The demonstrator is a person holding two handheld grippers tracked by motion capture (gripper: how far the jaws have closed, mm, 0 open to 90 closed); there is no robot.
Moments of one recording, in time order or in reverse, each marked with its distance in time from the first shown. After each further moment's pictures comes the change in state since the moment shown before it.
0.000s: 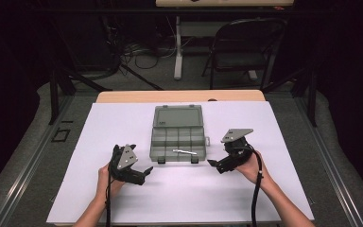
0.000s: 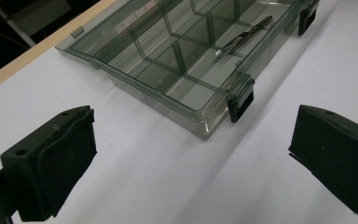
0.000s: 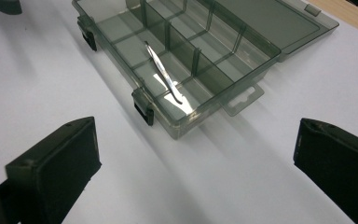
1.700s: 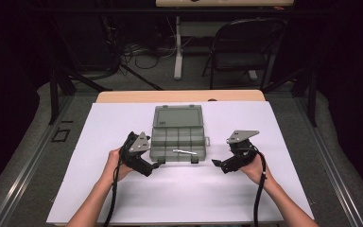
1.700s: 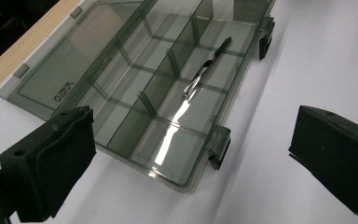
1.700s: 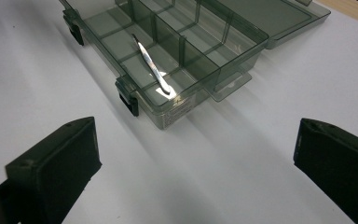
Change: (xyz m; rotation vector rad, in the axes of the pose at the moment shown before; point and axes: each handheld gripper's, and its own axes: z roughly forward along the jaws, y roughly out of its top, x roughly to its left) left arm 0.015 0.052 0.022 0.074 -0.208 0.127; right arm -0.014 -0.018 0.001 -0.013 0.006 0.027
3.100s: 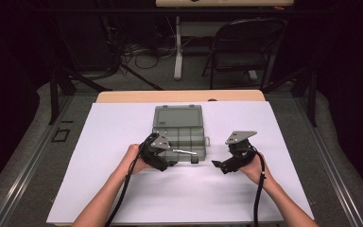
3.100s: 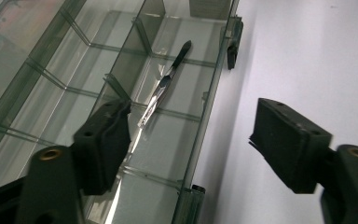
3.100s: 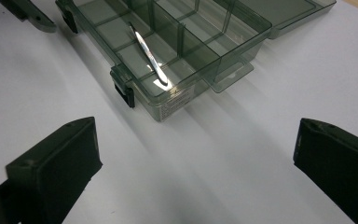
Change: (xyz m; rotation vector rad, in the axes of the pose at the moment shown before) left arm -0.003 0.024 0.051 0.090 -0.174 0.079; right arm 0.000 -0.003 0.005 0.033 -0.006 -0.007
